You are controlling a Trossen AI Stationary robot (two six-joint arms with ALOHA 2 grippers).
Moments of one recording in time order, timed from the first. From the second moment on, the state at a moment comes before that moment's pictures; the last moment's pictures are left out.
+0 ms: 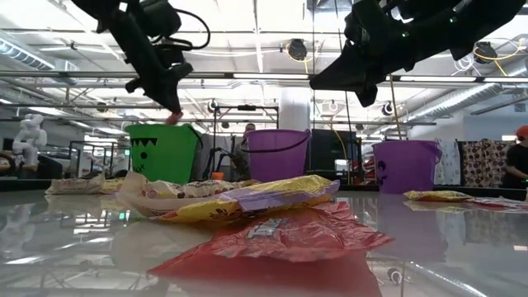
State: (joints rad) left arm 0.64 1.16 0.90 -0.52 -0.25 -0.20; right arm 0.03 1.28 0.59 0.36 0.21 0.30
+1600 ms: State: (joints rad) left arm 0.20 1.43 0.86 0.20 0.24 -0.23; right arm 0.17 1.17 0.59 -0.69 -0.31 1.07
